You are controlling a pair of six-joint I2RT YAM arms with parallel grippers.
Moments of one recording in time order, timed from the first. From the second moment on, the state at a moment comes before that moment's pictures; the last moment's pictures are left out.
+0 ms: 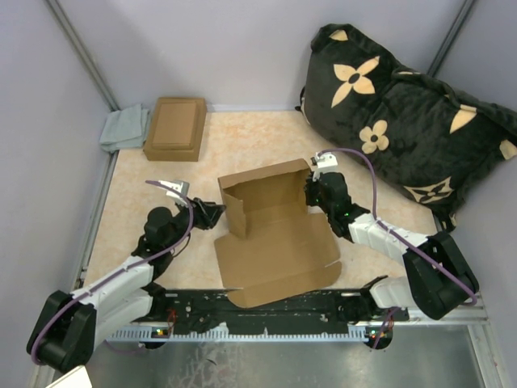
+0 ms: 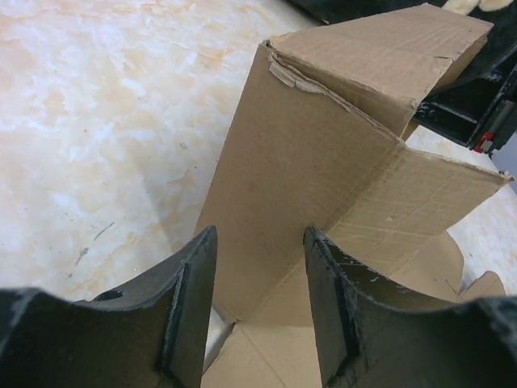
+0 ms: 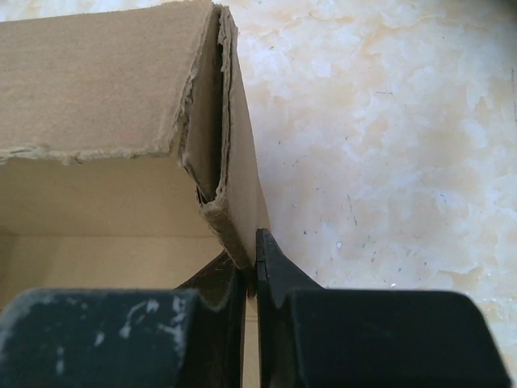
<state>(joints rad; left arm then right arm) -0.44 0.92 0.20 0.62 0.18 -0.45 0.52 1.30 0.58 0.29 0.17 0.24</state>
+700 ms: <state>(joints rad) -0.49 0.88 0.19 0.54 0.13 -0.40 0.52 1.31 0.59 0.29 0.16 0.25</state>
